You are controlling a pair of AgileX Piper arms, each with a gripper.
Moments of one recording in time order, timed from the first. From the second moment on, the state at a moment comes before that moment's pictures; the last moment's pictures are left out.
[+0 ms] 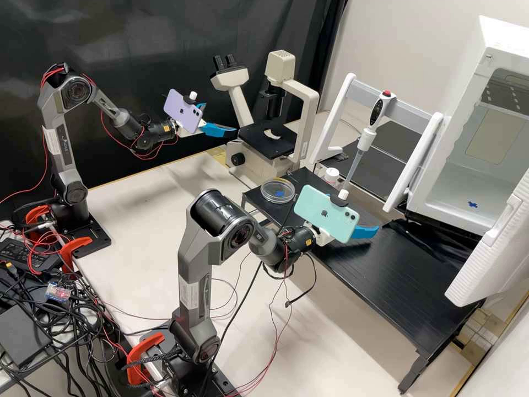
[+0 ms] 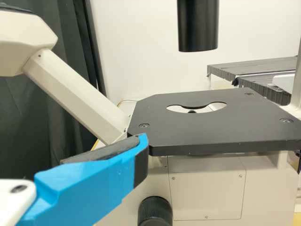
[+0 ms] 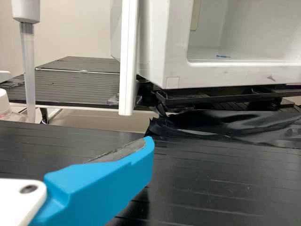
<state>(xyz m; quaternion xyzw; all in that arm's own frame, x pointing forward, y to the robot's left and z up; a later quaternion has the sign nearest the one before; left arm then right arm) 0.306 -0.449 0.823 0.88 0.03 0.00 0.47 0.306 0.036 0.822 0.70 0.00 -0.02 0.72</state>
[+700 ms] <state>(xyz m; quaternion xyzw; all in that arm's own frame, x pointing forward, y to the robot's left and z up) 0.306 -0.449 0.823 0.88 0.03 0.00 0.47 0.273 0.068 0.813 0.71 0.08 0.04 0.70</state>
